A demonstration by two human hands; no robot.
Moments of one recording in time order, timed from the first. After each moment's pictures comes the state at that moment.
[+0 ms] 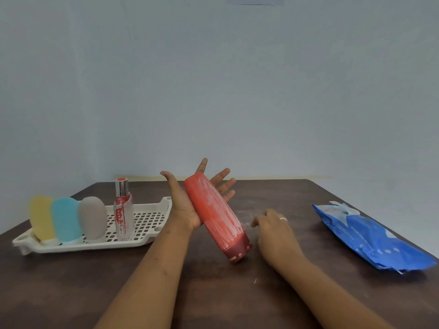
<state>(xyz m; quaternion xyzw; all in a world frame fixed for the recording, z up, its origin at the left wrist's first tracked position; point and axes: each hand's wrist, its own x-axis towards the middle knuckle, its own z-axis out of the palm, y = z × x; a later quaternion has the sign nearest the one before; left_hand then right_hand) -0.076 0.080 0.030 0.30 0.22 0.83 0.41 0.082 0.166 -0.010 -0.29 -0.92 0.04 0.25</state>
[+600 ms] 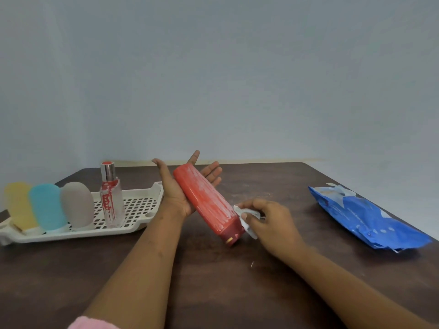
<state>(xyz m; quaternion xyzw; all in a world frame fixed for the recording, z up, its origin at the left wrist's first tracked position) -0.096 0.089 0.012 0.24 0.30 0.85 0.37 0.097 0.157 -0.012 -0.20 -0.88 0.27 0.34</state>
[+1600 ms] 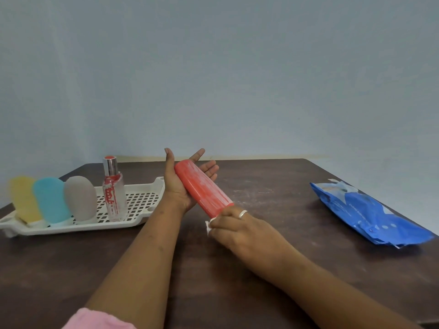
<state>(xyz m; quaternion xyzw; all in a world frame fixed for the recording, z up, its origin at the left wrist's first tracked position) -0.106 0.087 0.010 0.26 0.38 0.83 0.32 0.097 0.122 -0.016 0.08 -0.95 -0.13 0.28</state>
